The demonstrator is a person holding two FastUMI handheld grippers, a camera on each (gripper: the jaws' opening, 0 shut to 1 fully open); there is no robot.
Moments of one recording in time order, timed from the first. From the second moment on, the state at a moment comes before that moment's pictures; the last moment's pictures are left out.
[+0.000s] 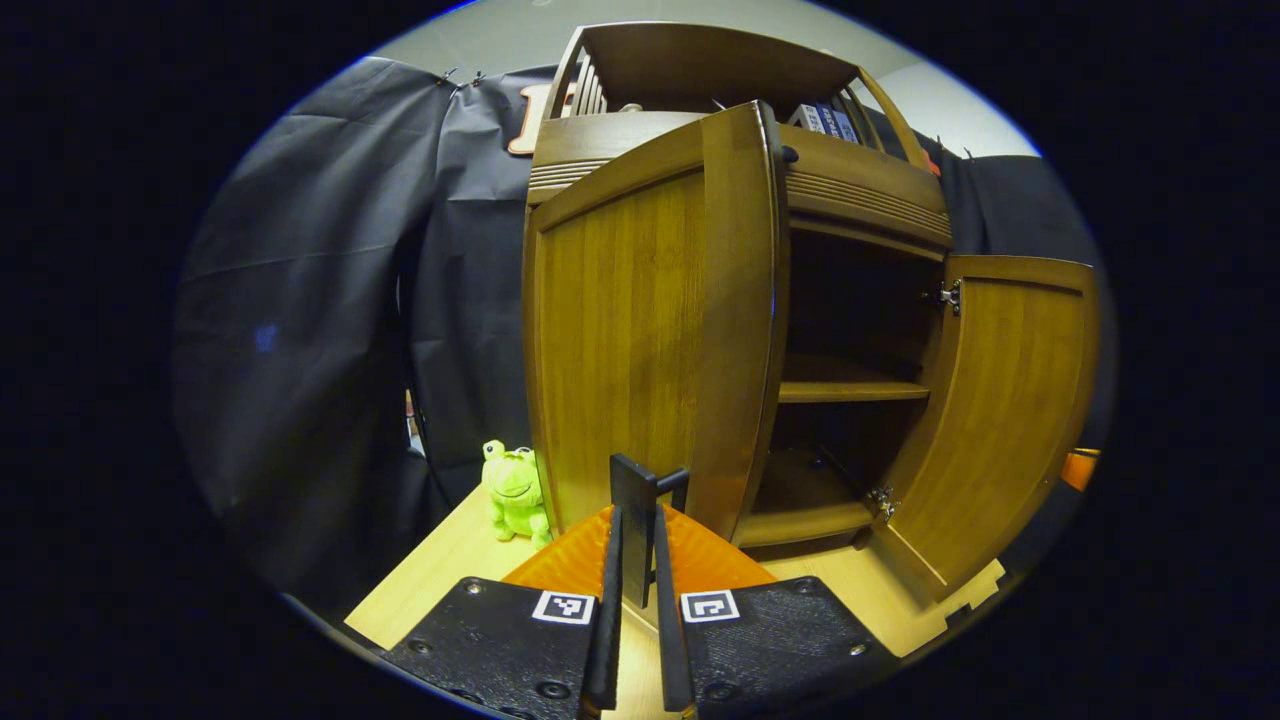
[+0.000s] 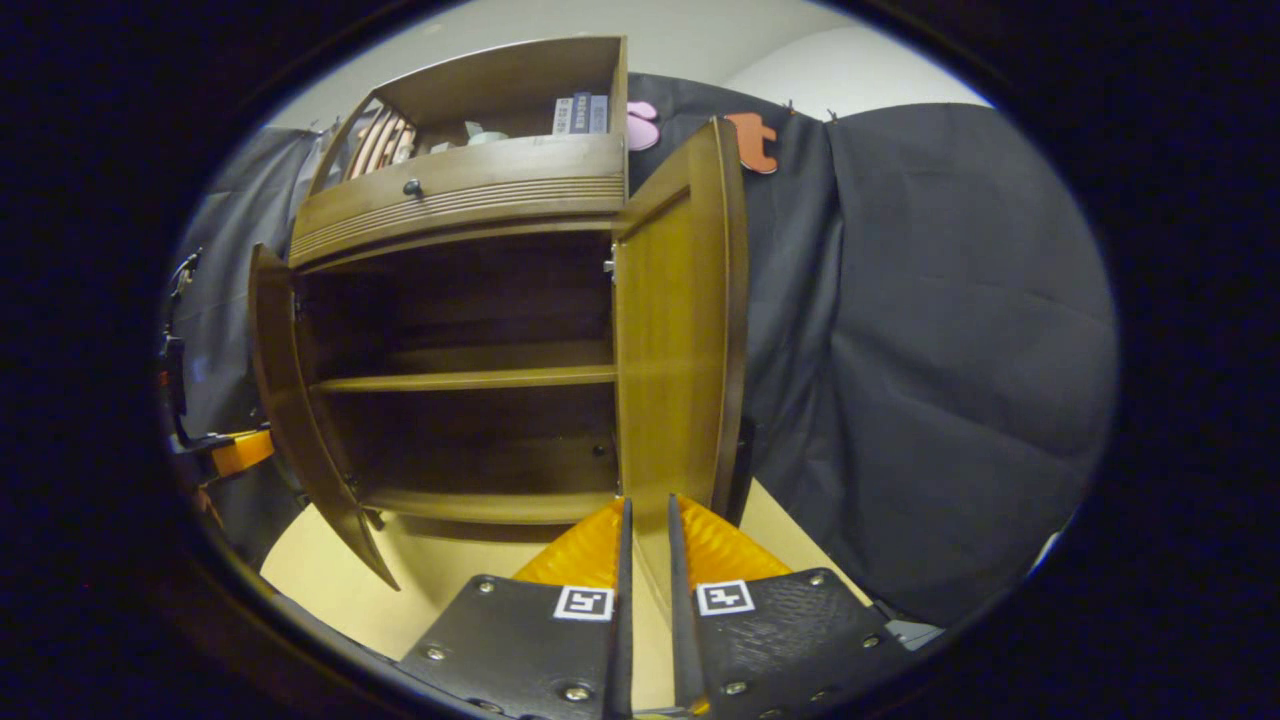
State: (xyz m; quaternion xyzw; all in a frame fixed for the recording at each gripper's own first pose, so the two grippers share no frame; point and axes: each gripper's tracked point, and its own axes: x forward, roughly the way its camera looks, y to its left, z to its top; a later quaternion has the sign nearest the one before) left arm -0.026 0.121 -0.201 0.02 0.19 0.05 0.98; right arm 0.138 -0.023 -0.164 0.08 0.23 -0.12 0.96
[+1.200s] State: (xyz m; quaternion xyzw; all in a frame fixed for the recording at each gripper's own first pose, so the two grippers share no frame) left arm -0.061 0.197 -0.196 0.03 0.20 0.18 0.96; right arm 0.151 0.005 -0.182 0.09 0.24 -0.07 0.96
